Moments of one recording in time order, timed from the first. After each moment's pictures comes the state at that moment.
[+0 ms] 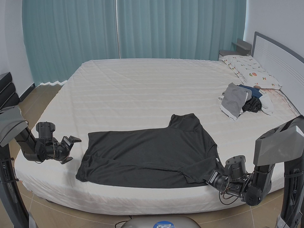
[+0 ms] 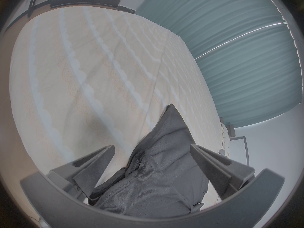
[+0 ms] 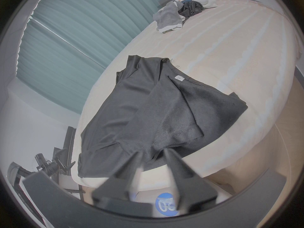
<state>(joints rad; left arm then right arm) 0.18 2.23 -0.84 -0.65 -0.33 -0.88 0.46 2.31 -0.33 -1.31 -0.08 0.94</state>
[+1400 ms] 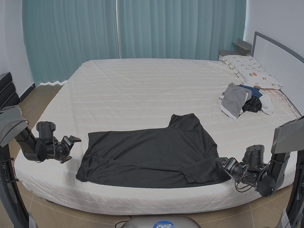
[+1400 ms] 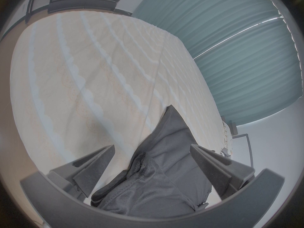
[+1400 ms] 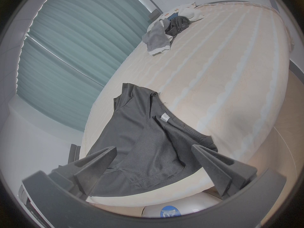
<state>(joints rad) 0.17 2.22 -0.84 -0.65 -0.30 -0.84 0.27 2.21 -0.28 -1.34 -0.03 0.92</state>
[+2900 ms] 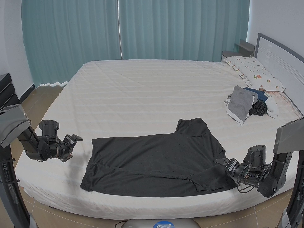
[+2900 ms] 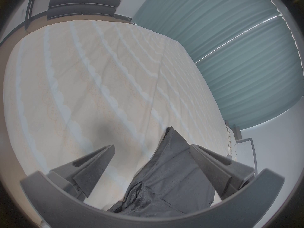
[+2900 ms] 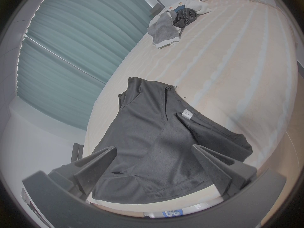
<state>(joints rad) 0.13 2.22 -0.86 -0.64 -0.21 -0.86 0.25 2.19 -0.25 -1.34 0.03 0.93</state>
